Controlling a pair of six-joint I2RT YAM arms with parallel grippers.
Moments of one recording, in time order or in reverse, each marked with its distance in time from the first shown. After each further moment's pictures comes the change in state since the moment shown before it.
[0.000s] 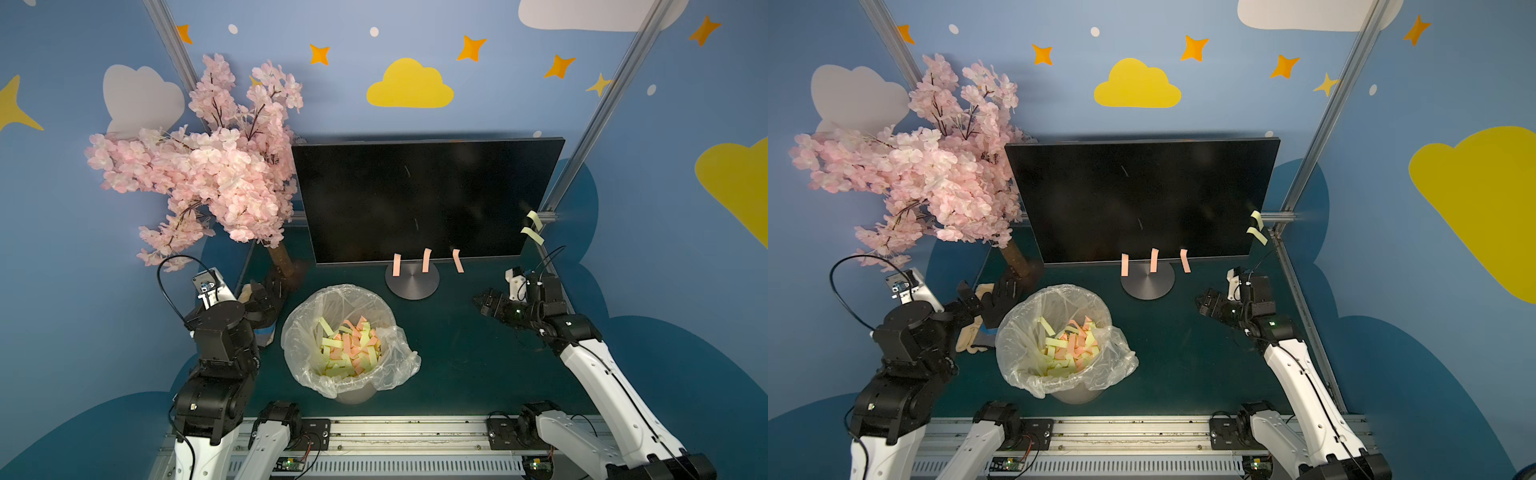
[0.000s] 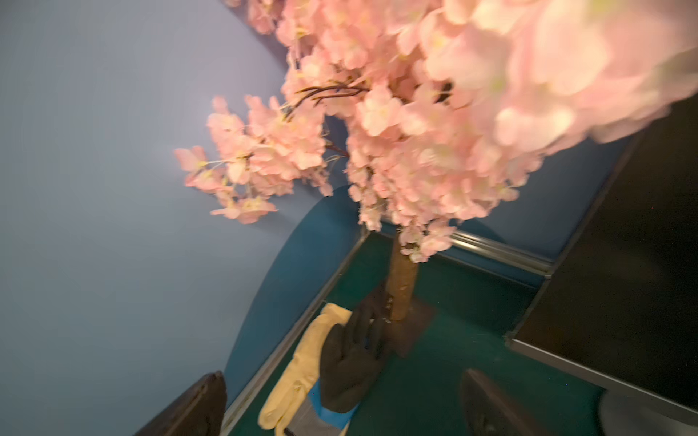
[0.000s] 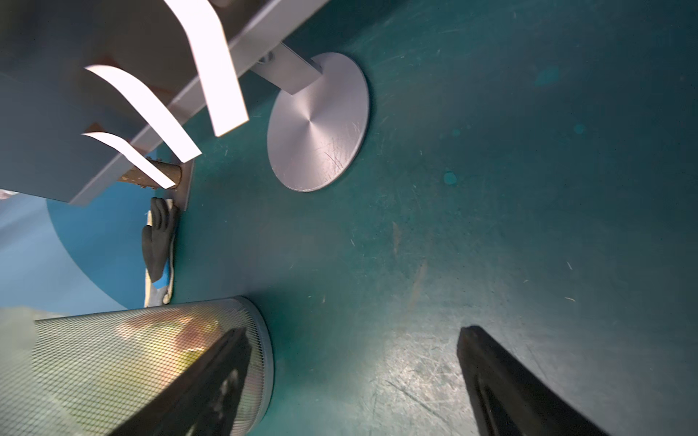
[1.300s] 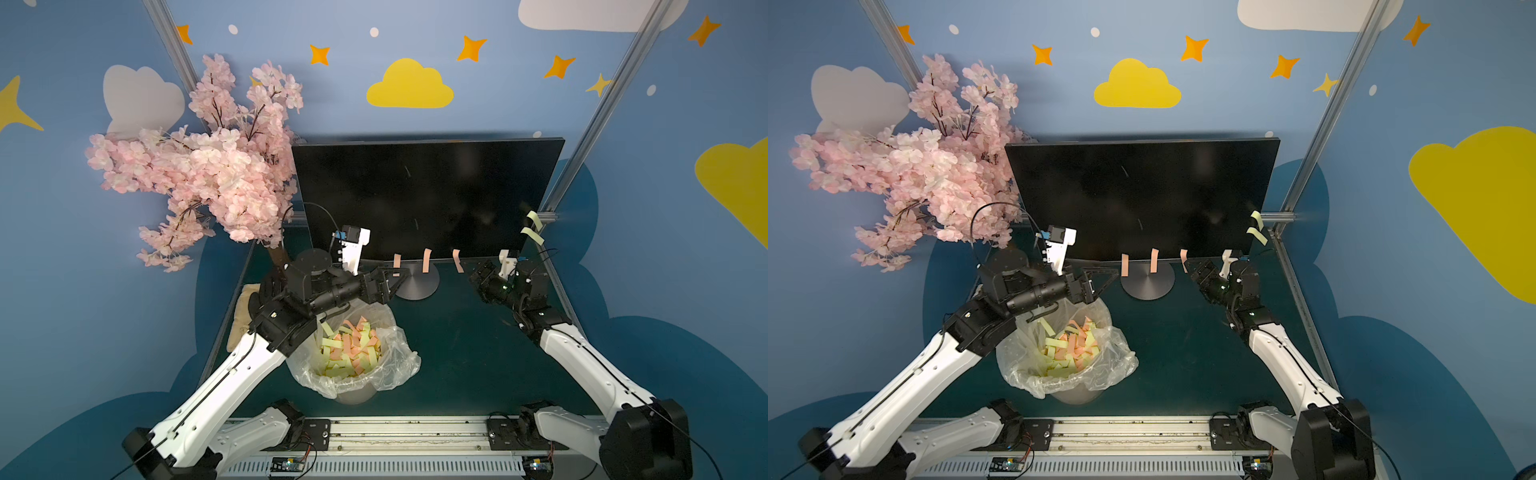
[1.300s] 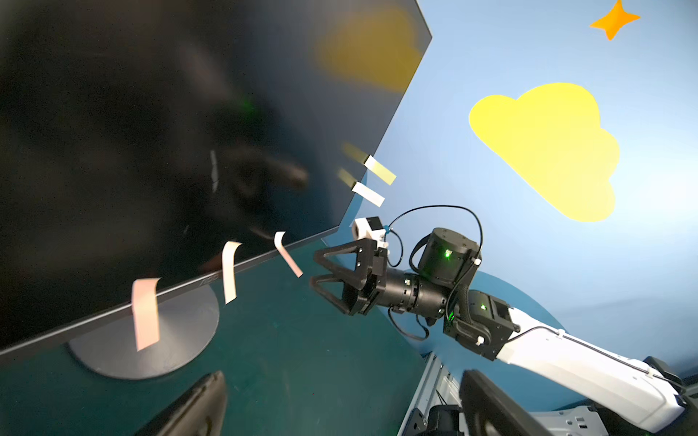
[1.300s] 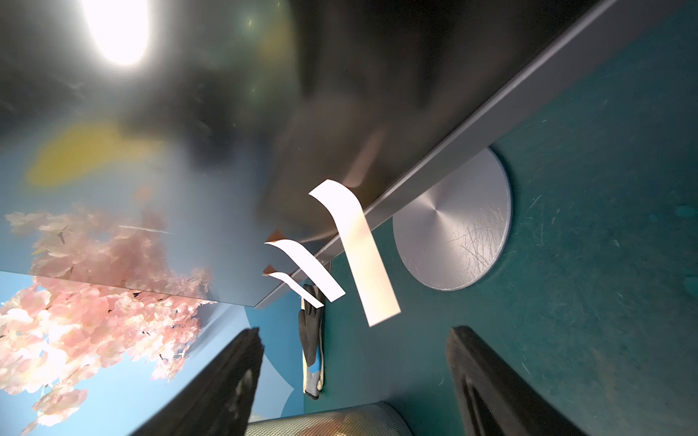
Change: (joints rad) left arm -0.540 0.498 0.077 0.524 0.858 -0.326; right arm 0.047 0.199 -0.094 0.702 -0.065 0.498
